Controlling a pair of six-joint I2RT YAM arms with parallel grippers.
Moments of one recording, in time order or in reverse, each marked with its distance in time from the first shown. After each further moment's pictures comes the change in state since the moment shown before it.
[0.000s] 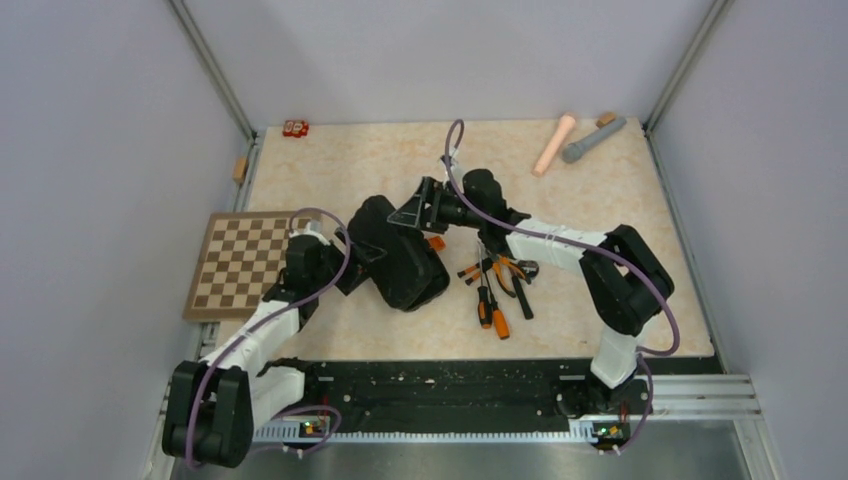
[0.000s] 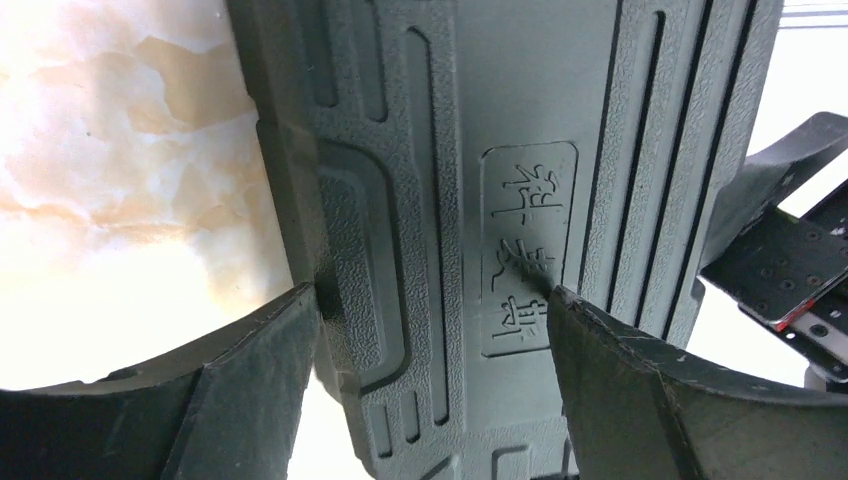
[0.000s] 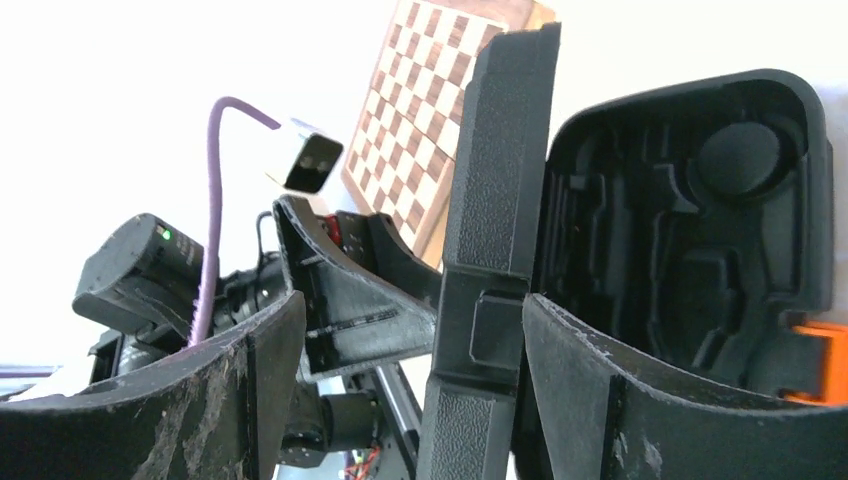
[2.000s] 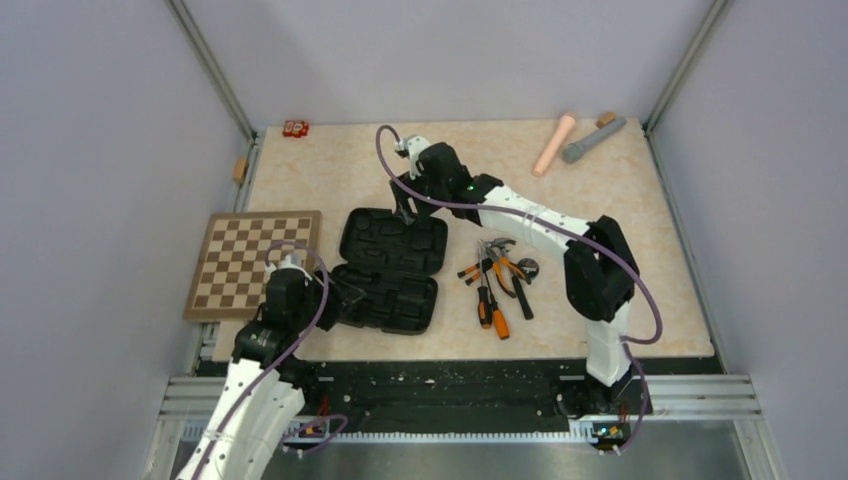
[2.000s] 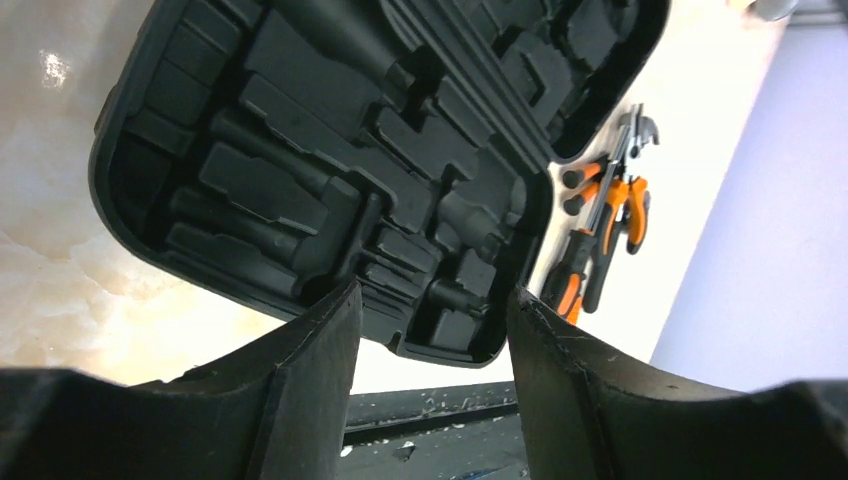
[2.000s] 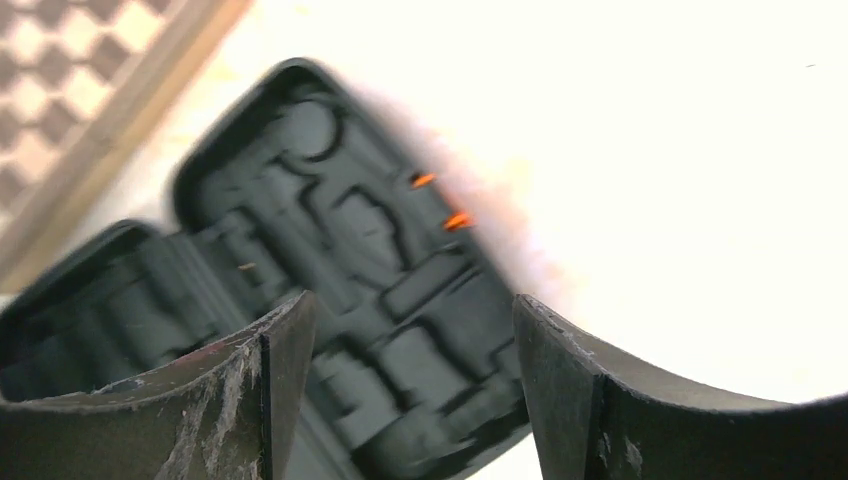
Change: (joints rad) left arm -0.027 -0.604 0.034 -0.753 -0.169 0.047; right arm 0.090 0.153 0.503 -0.708 0.410 -0.754
